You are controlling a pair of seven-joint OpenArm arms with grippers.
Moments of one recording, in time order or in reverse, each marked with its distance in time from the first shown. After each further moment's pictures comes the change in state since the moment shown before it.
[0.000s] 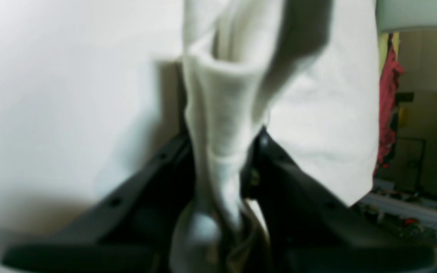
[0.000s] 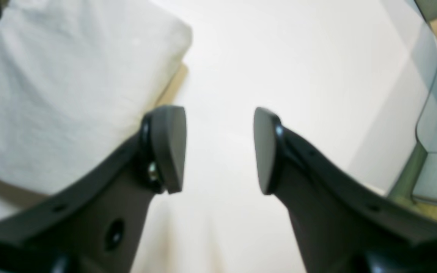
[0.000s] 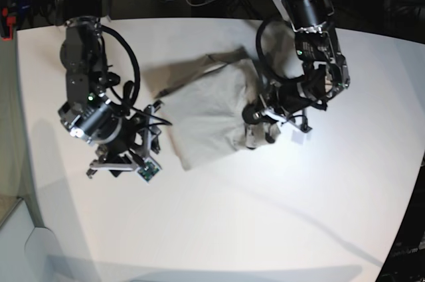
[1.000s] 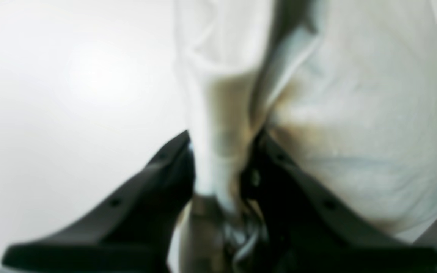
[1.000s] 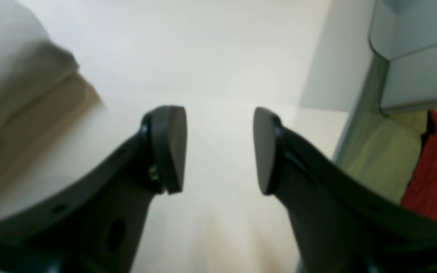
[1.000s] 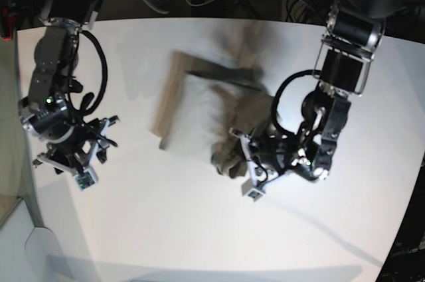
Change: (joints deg) left arm -19.7 -18.9 50.9 -1.3 3.7 2.5 0.2; right arm -0.2 -0.1 18.0 0.0 0.0 0.0 0.0
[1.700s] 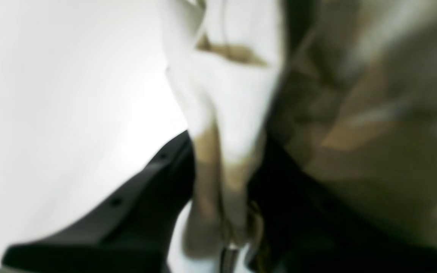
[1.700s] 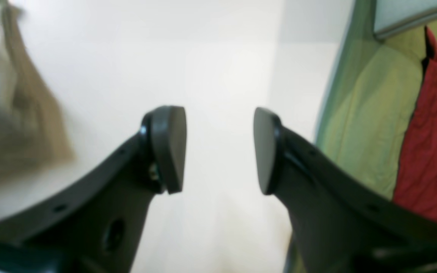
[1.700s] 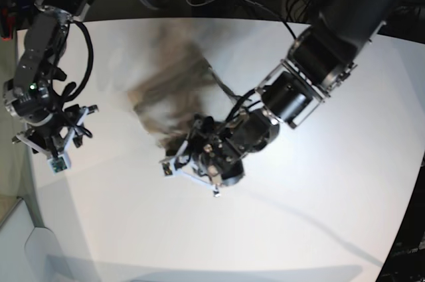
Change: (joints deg) left arm -11.3 13.3 25.7 -19.6 29.6 -13.3 -18.2; right arm -3.6 0.0 8.5 0.3 -0.2 0.0 0.0
